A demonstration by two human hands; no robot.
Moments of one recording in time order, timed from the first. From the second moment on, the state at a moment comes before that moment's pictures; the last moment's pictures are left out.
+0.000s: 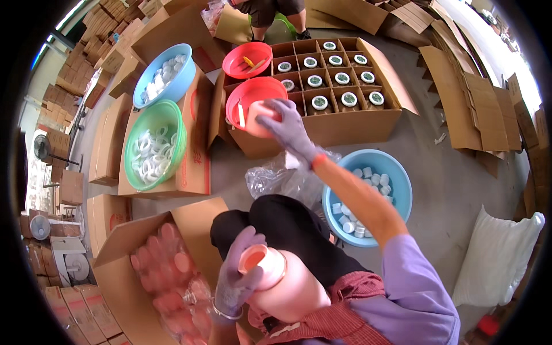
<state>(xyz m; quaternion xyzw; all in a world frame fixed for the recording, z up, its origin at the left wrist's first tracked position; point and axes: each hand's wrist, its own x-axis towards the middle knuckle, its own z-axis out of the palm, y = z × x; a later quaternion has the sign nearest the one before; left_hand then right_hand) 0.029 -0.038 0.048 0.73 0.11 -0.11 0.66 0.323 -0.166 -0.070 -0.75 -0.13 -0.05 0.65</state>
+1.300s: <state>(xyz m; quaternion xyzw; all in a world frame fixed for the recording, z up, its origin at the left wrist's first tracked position) 0.074 0.009 0.088 0.93 -0.07 0.24 0.28 0.197 -0.222 0.085 -0.59 -0.26 0.33 0.68</state>
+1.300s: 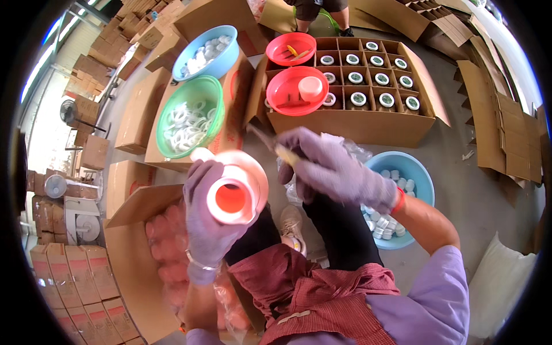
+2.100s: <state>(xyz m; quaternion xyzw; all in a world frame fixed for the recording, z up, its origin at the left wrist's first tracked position) 0.054 -0.009 0.061 0.90 -0.06 0.42 -0.06 0.130 -0.204 0.095 -0.66 -0.24 0.52 0.49</state>
